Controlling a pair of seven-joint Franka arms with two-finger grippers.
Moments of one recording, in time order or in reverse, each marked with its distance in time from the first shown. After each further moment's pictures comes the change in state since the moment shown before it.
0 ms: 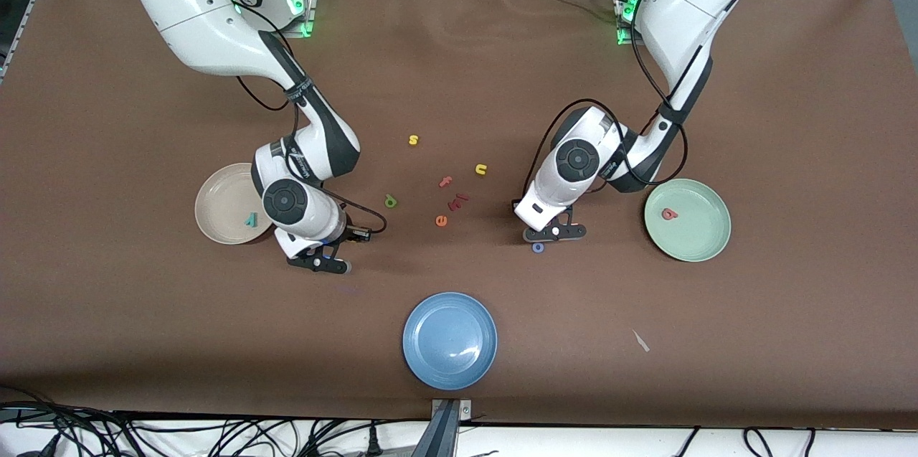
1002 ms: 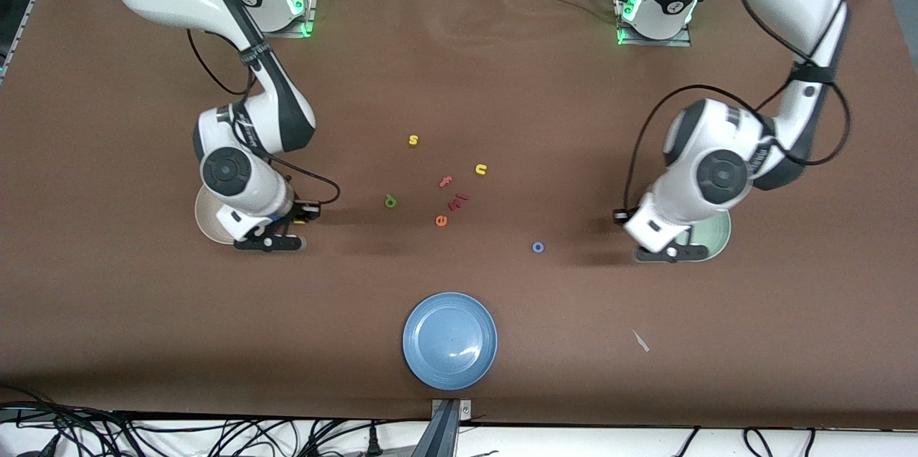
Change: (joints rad) left arm 0.323 -0.220 0.005 0.026 0.000 -0.349 0.401; right arm -0.014 -0.312 -0.139 -0.325 -0.013 -0.016 -0.302
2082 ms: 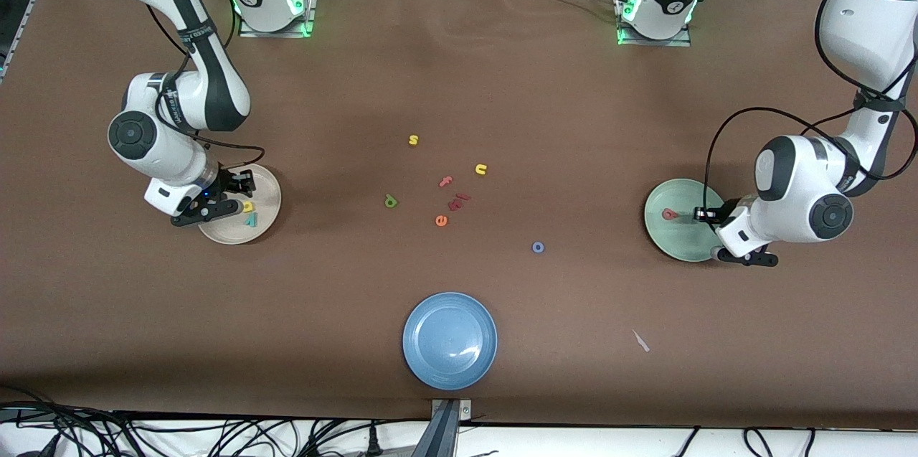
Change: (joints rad) left arm 0.280 0.120 -0.002 -0.064 0.000 0.038 0.373; right arm -0.006 -0.147 -0.190 -0.249 0.098 0.133 -0.513
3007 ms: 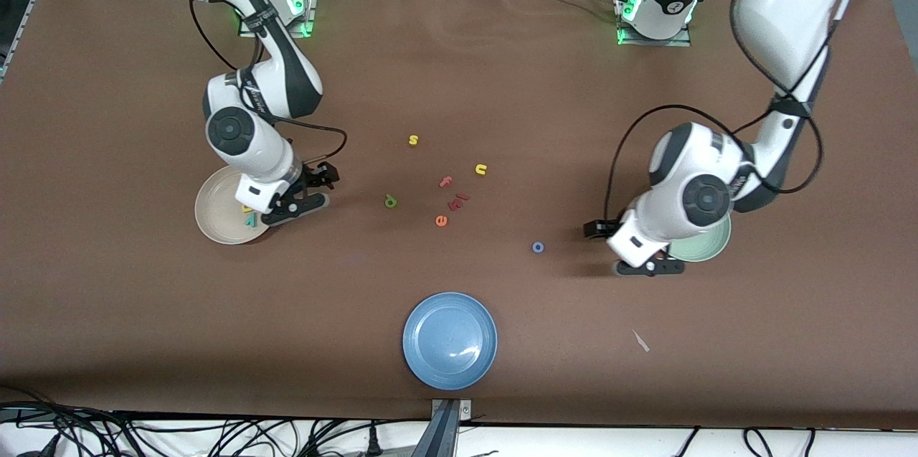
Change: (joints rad) left arm -0.317 0.025 -0.112 0.168 0.000 0.012 -0.557; right arm 0.098 0.068 0.194 0.113 0.008 -0.042 0.170
